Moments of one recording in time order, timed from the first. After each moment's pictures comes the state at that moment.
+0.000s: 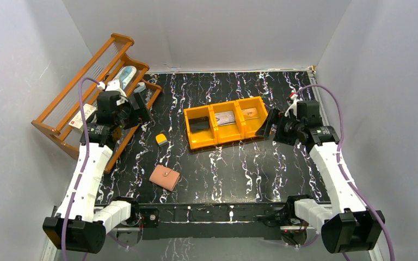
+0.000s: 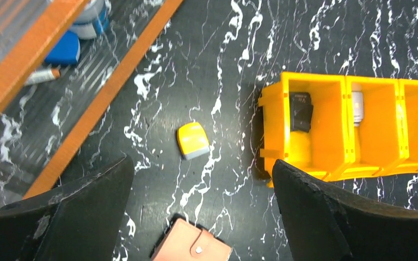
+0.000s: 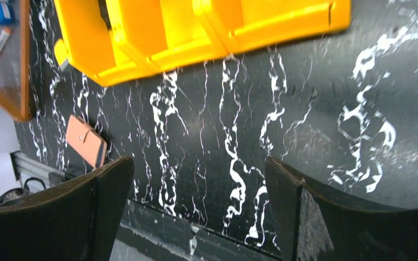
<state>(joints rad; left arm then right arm) -0.11 1.06 1.16 -0.70 -0.07 -0.37 0.12 1.04 1.00 -0.76 -0.37 0.40</state>
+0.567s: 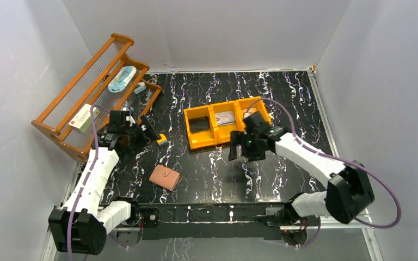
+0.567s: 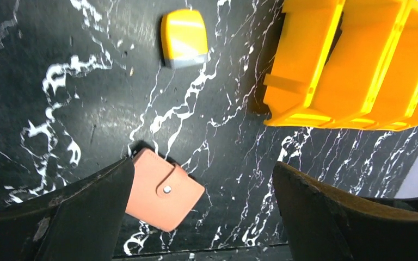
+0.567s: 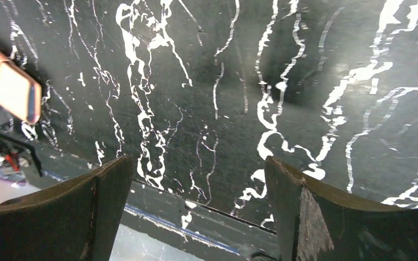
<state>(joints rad) -0.09 1.05 0.91 -0.78 0.13 -0.62 0.57 1.27 0.91 -0.73 -0.19 0.54</state>
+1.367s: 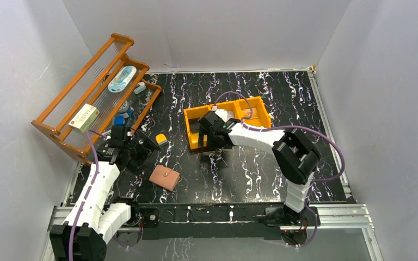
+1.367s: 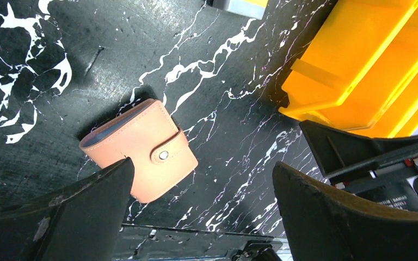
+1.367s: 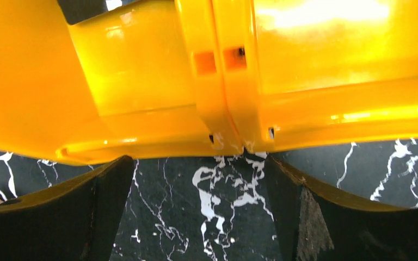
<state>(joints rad) -0.09 0.90 0.69 -0.82 0.16 -0.96 0.89 1.82 1.25 -0.51 0.26 0.82</state>
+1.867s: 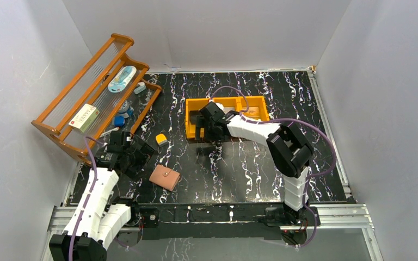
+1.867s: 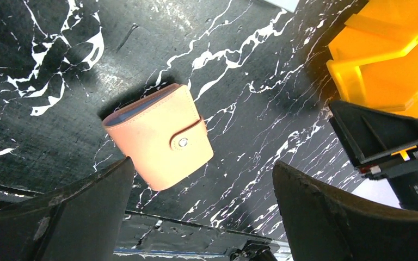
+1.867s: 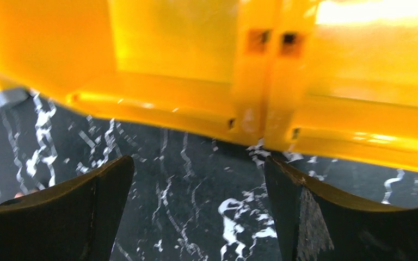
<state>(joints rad) -0.09 0.83 0.67 -0.91 0.13 -1.01 0.81 1.94 1.38 -0.47 0.10 0.74</state>
